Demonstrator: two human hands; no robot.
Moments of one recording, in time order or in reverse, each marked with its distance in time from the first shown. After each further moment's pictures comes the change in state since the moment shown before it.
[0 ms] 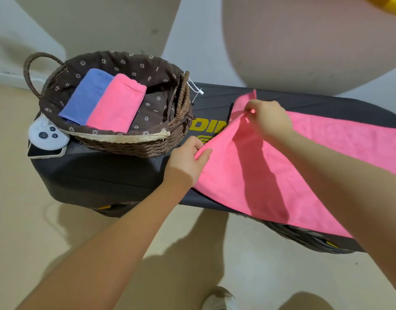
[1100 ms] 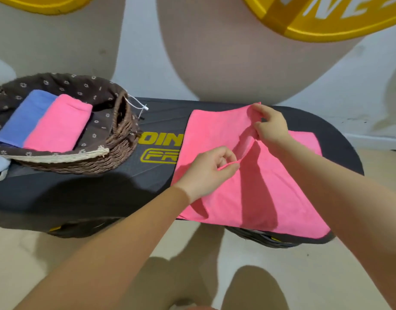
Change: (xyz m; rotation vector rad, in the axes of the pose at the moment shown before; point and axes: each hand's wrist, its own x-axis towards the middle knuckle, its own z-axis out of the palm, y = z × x) left_hand -0.018 0.105 0.083 -0.223 -0.385 0.288; right_hand -0.021 0.113 -0.047 0.658 0.136 0.283
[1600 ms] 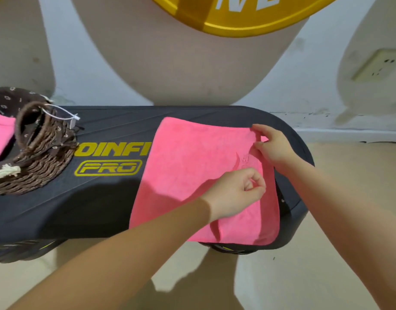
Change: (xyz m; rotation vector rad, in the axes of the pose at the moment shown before) left_hand 0.052 0.059 0.152 -0.029 -0.338 -0.082; right_hand 0.009 0.117 -0.114 -0.040 -0.058 0.078
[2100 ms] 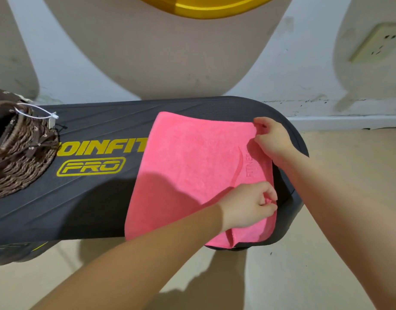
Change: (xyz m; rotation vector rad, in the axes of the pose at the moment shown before) left_hand 0.029 -0.009 0.058 0.218 -0.182 -0.042; right_hand 0.009 0.028 -0.013 -0.009 0.055 0.064
